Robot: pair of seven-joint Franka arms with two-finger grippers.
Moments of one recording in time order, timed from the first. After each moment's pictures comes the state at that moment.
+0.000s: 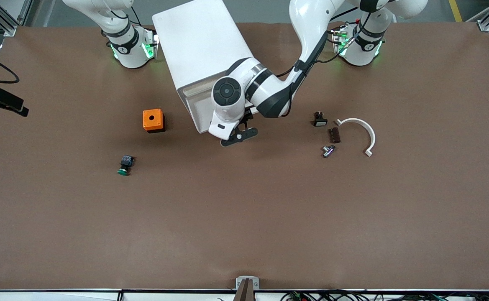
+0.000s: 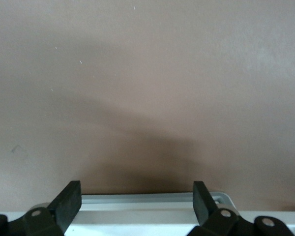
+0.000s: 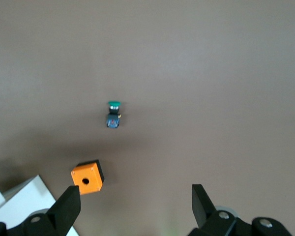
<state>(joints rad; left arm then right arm) -0.94 0.76 0.09 -1.26 -0.26 1.91 -1.12 -0.05 0.02 -0.07 -1.54 0.00 1.52 -0.02</state>
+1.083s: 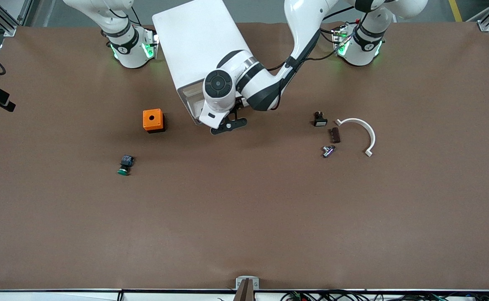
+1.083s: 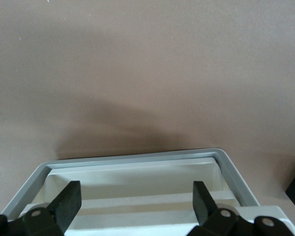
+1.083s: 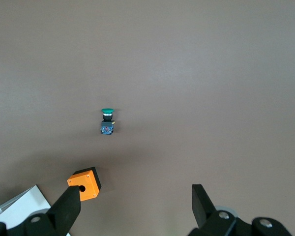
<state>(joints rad) -0.95 0.76 0.02 -1.27 -0.31 1.91 -1.12 -0.08 -0.06 -0.08 -1.61 0.00 1.56 -0.02</state>
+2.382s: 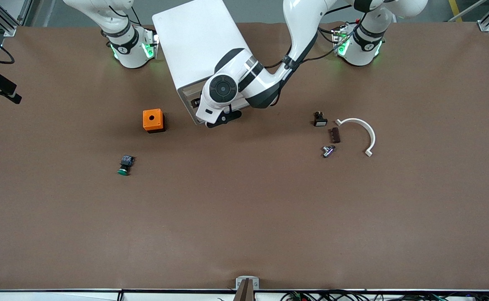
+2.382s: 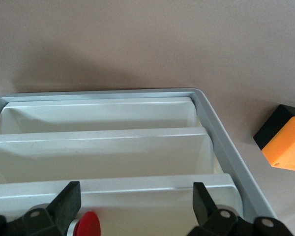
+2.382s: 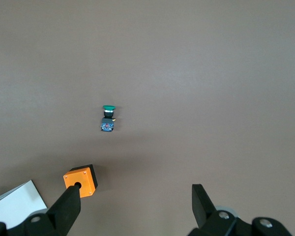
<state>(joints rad) -0.95 0.76 0.00 -1.28 -0.56 1.90 -1.12 -0.08 -0.17 -0.07 -1.77 0.00 1.64 -0.07</state>
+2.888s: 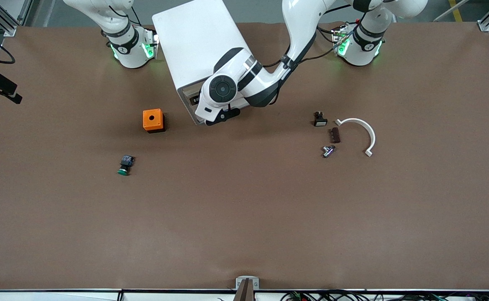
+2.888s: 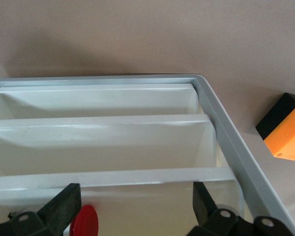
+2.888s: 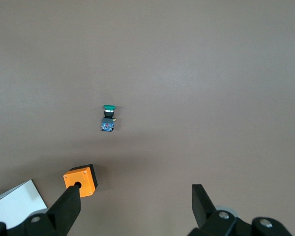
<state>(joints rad) -0.95 0.76 -0.01 -1.29 -0.60 1.90 -1.12 -0.08 -0.17 -0.07 -1.77 0.00 1.64 -0.07</state>
